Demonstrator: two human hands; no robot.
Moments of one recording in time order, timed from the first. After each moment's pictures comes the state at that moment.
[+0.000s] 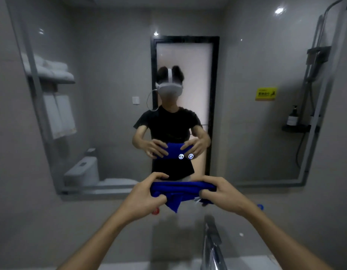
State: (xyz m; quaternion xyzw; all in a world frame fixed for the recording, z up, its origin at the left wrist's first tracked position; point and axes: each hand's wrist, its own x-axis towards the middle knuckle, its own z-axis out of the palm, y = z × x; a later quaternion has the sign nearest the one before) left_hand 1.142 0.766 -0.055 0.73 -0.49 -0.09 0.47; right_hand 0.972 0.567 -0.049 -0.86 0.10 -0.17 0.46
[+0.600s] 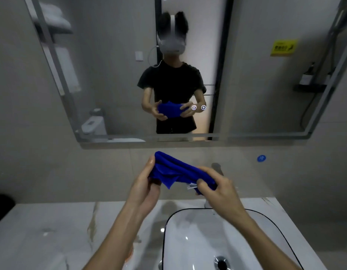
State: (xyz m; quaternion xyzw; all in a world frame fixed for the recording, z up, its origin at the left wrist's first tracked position) left_hand 1.085 0.834 -0.128 0.37 -0.10 -0.38 0.84; right_hand 0.934 0.699 -0.143 -0.79 0.17 -0.32 0.49
